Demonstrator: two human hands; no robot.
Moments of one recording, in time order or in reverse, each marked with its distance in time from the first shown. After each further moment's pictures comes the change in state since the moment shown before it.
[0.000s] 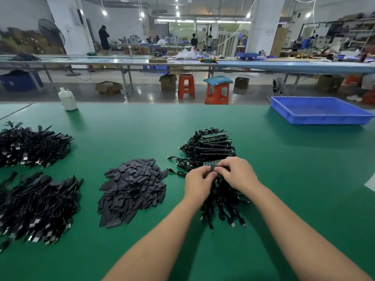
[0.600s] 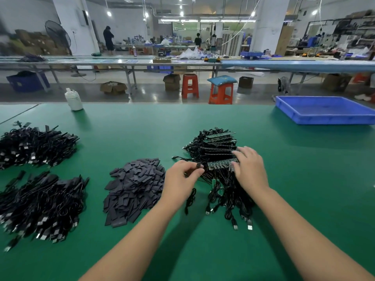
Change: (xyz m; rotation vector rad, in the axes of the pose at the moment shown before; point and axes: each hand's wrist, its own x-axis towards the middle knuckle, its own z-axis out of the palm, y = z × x) left_hand -0.016 0.004 -0.073 0.040 0.107 0.147; right_hand 0.003 0.023 0.011 -0.191 0.189 0.010
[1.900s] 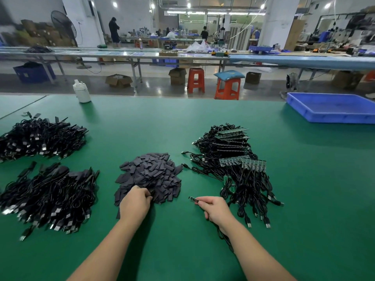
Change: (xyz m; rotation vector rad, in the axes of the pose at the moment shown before) left_hand -0.029 -0.162 -0.090 0.810 -0.081 -0.404; right_hand -0.084 -0.088 0.116 1.042 -0.582 0.537
